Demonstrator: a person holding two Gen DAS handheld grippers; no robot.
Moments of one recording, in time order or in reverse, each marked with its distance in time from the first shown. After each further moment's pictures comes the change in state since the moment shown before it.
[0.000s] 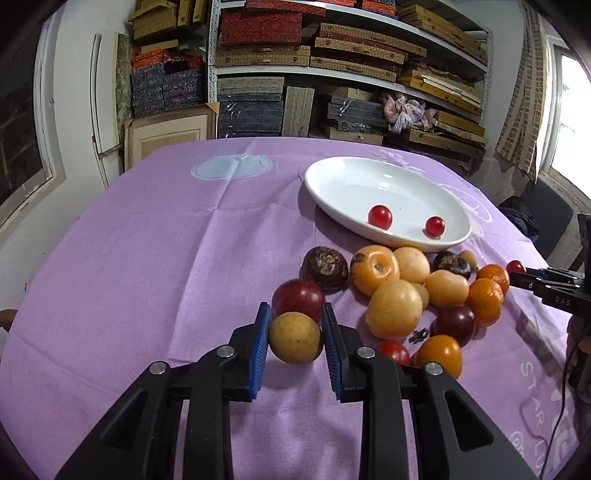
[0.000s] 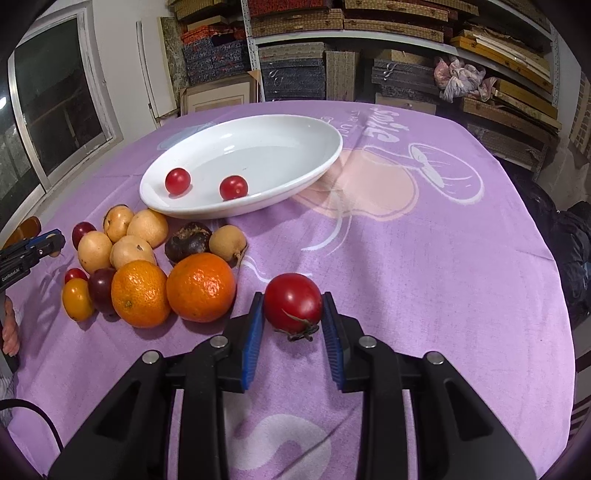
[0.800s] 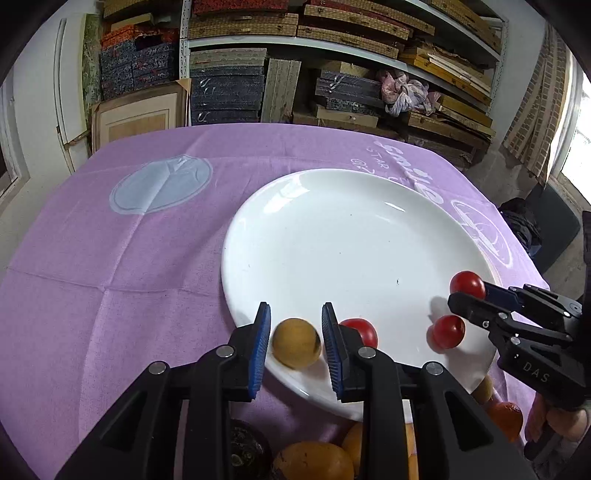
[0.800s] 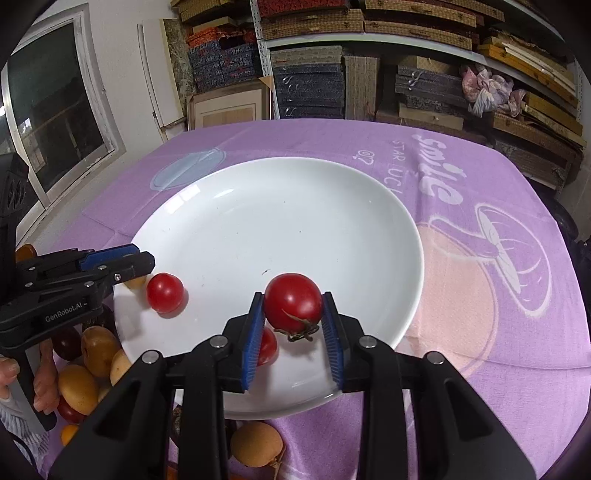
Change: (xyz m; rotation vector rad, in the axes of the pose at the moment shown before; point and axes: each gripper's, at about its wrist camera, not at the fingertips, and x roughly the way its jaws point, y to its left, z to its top) left arm 0.140 -0.054 0.104 -0.013 0.120 -0.037; right arm 0.098 0.026 0.116 -0.018 0.011 0.048
